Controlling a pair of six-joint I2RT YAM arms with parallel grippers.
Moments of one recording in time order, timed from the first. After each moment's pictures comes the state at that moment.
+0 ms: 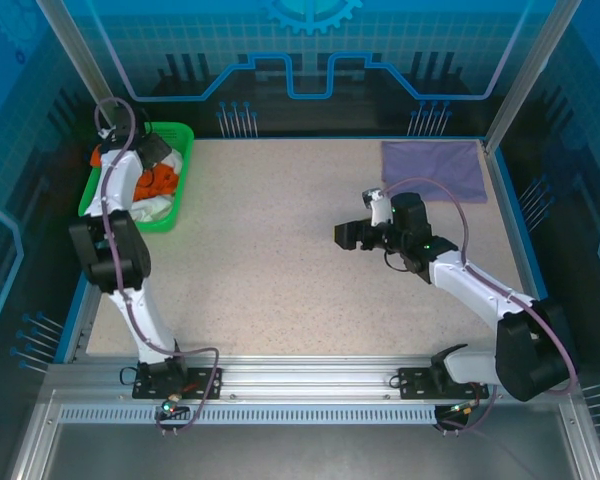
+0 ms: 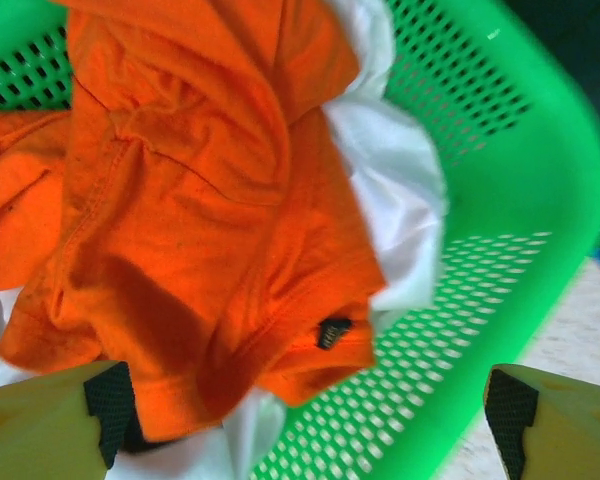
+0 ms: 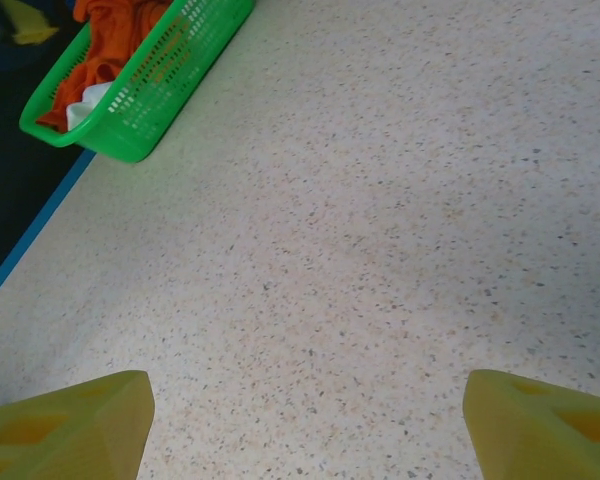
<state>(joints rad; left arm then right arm) 0.25 2.05 1.87 -0.73 -0.19 -0.61 0.38 1.29 0.77 -0.04 -0.43 0.31</state>
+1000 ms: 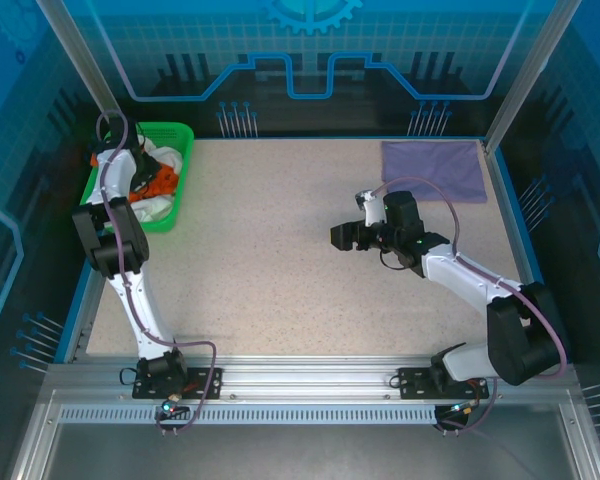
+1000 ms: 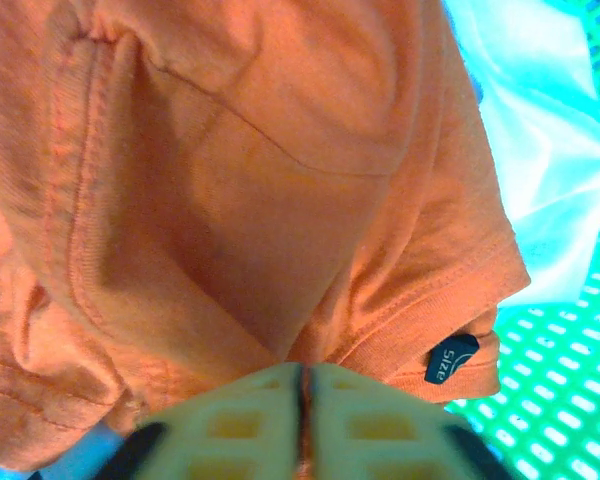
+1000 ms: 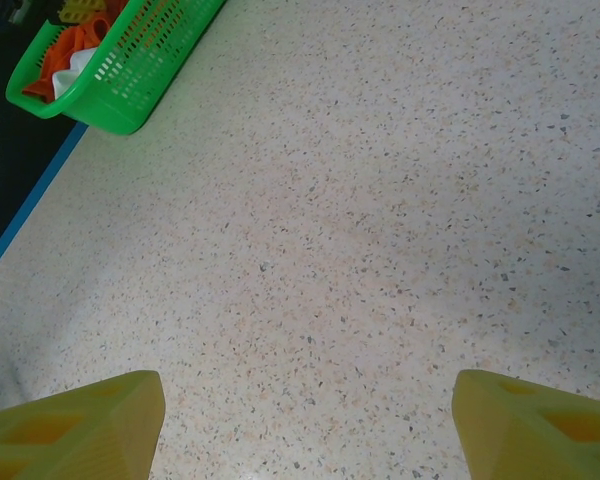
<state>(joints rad) 0.33 2.22 1.98 -0.84 -0.06 -0.55 0.39 1.38 0.80 -0.04 -0.45 0.30</state>
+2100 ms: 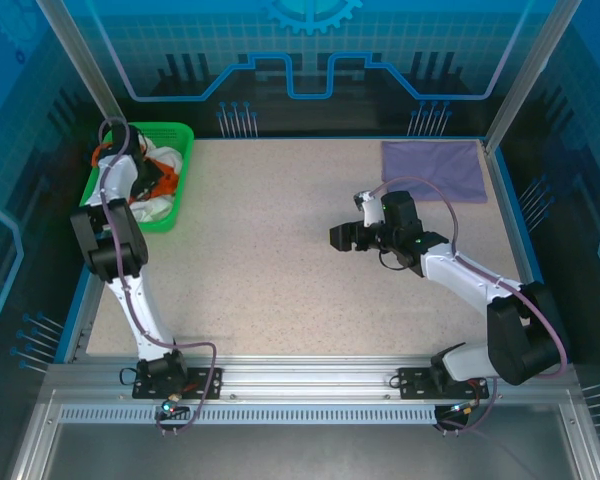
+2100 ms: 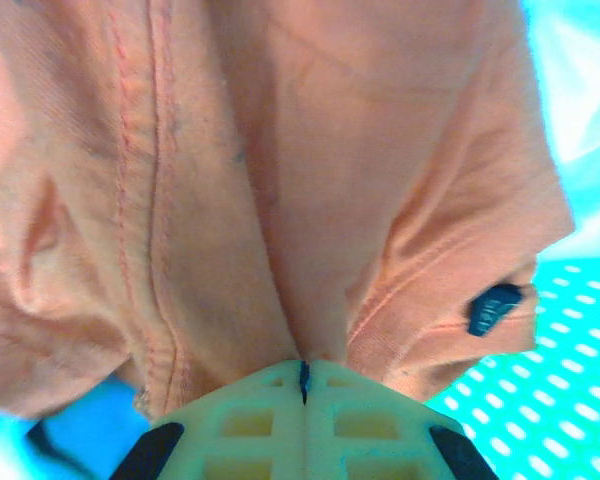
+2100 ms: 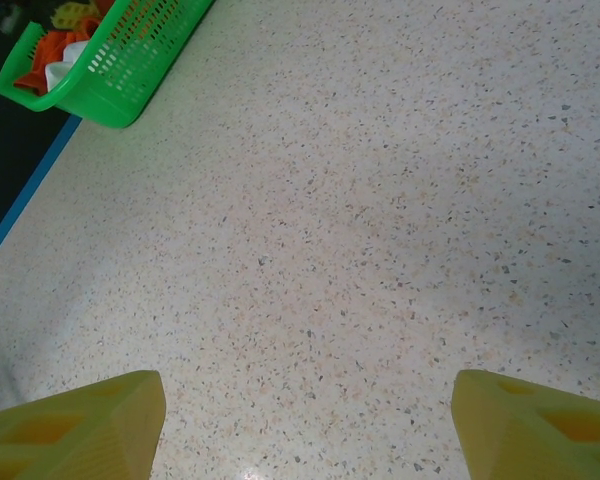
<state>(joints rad) 0.32 2.13 1.84 -0.78 -0.06 -0.56 0.40 1.38 0.81 -0.07 -0.43 0.30</state>
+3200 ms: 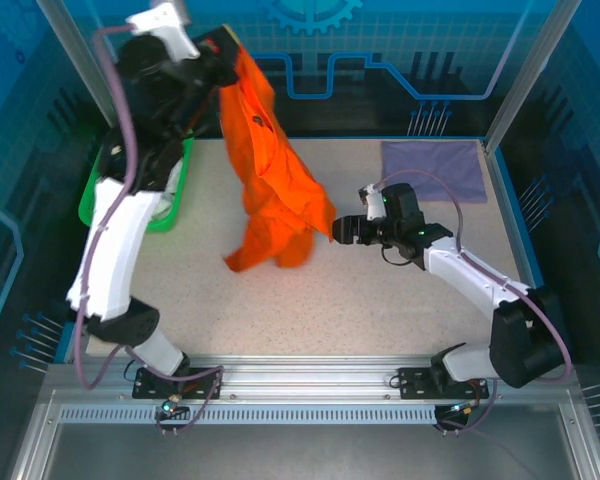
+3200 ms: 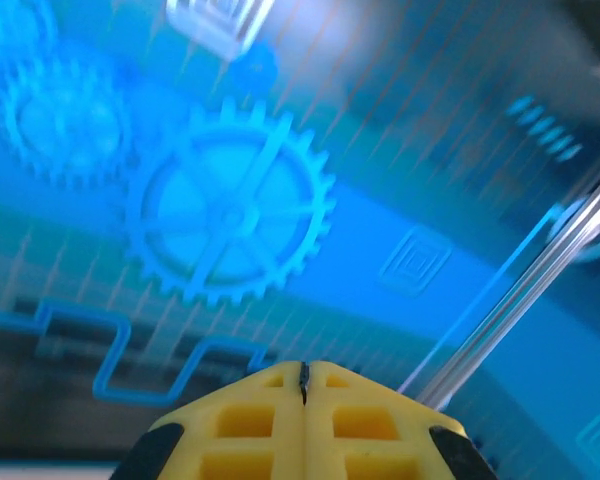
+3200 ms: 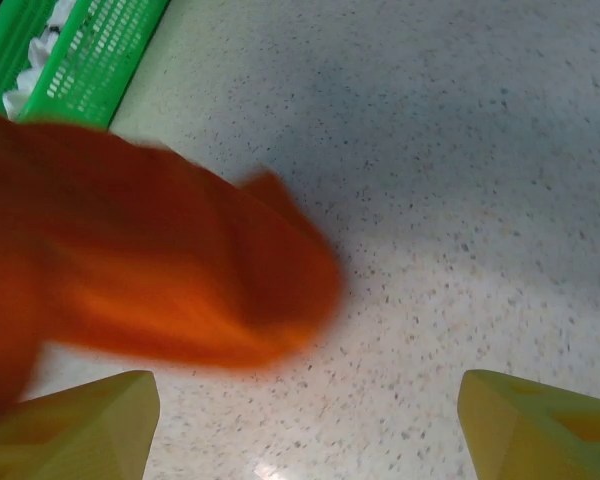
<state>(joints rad) -0.40 1.67 2.31 -0.59 -0.13 -0.56 0.39 1.35 0.91 -0.27 -0.36 0.38</state>
